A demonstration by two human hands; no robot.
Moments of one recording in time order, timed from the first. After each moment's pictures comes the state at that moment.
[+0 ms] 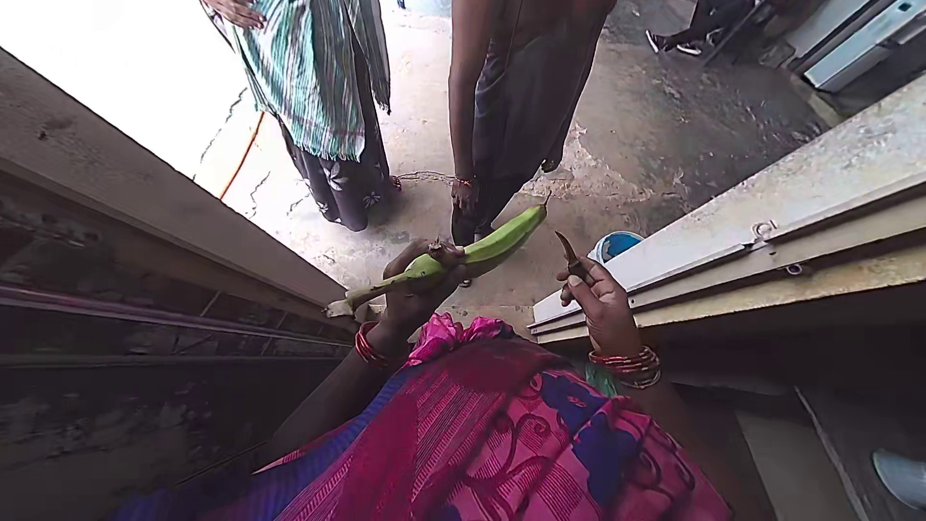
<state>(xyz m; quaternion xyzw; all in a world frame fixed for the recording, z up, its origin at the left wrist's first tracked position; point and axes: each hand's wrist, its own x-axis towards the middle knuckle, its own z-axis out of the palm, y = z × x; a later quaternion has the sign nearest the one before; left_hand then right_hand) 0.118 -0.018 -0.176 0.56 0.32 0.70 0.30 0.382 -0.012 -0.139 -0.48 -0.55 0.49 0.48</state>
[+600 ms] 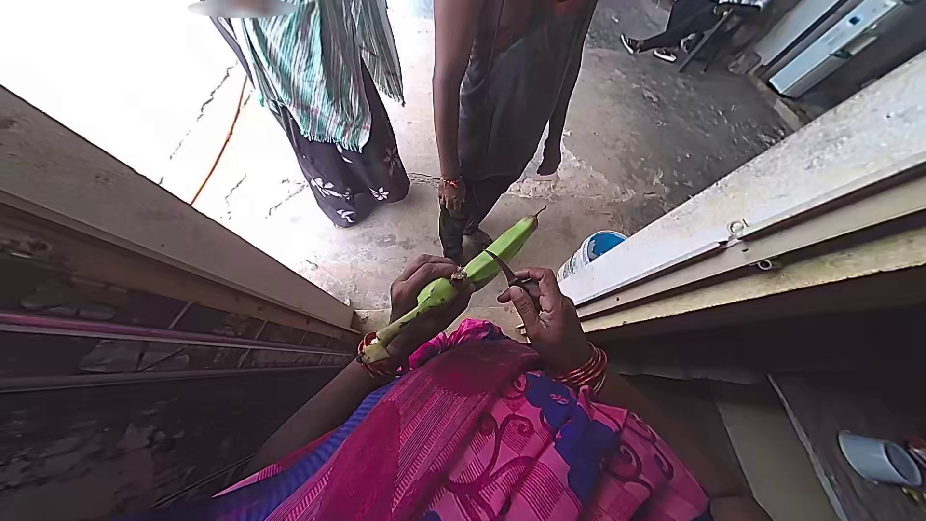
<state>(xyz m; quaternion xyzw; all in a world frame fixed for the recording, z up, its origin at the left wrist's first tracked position) 0.137 -0.020 -0.182 0.65 0.32 0.67 0.16 0.344 -0.026 -0.145 -0.42 -0.76 0.28 0.42</state>
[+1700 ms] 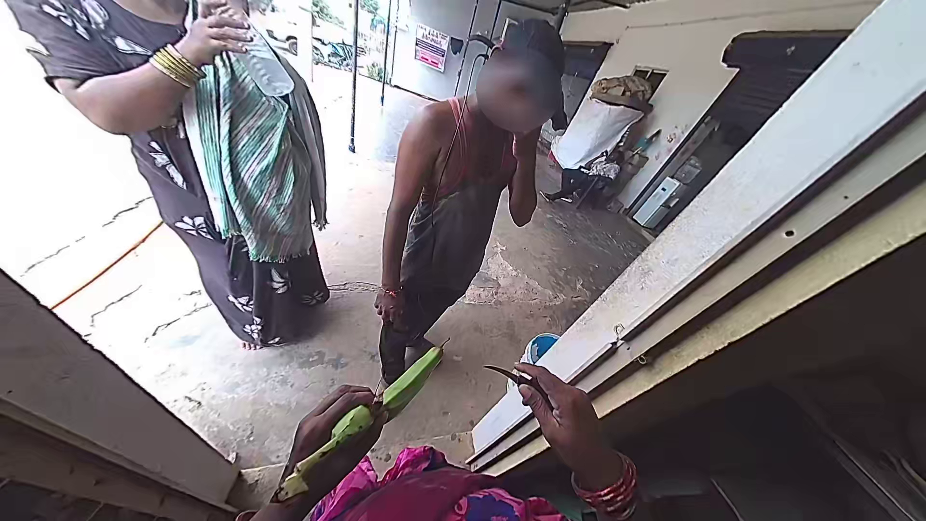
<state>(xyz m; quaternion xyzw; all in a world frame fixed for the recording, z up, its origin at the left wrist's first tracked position) 0.112 -0.025 -0.203 0.65 0.39 0.65 0.11 0.427 -0.020 -0.083 -0.45 -0.82 0.03 0.35</state>
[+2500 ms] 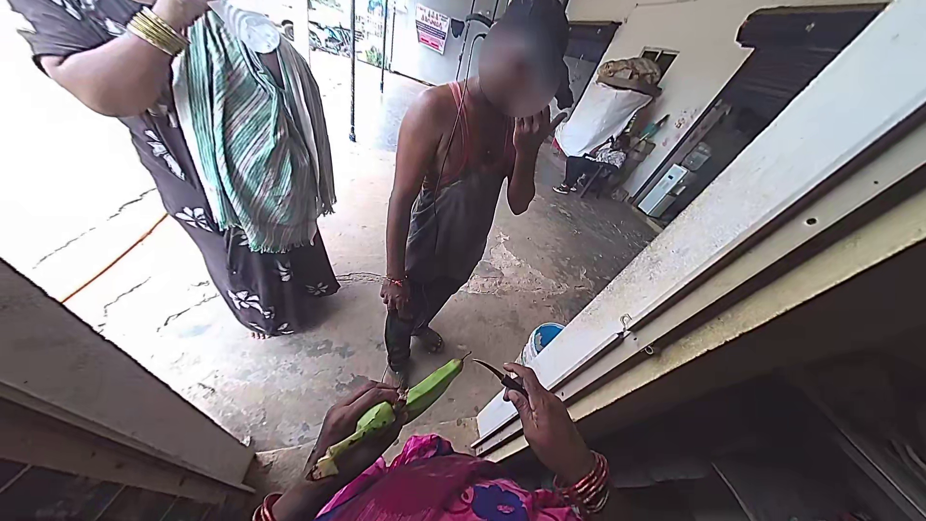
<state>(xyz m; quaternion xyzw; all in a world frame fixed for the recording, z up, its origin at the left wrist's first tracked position) 0.120 -0.024 -0.213 0.68 0.35 0.62 0.17 0.409 -0.028 -0.118 -0.51 -0.79 0.17 0.29</state>
